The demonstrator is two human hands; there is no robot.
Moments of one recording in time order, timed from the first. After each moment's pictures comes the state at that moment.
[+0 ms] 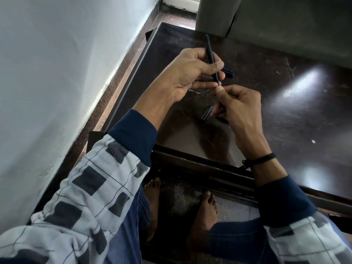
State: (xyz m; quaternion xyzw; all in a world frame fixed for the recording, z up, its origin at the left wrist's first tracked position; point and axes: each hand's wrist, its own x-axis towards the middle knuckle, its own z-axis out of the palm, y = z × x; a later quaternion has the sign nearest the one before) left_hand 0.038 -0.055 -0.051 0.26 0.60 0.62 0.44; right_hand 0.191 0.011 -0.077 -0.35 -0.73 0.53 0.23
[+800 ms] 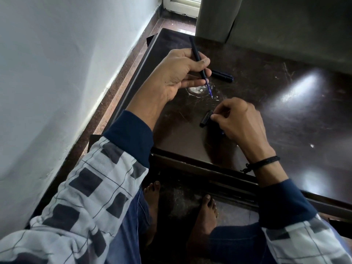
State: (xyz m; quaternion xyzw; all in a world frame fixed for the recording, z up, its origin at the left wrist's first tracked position) left_hand 0.020 -0.060 -0.049 0.21 0.62 0.64 0.40; right_hand 0.199 0.030 -0.088 -0.34 -0.91 0.20 0.08
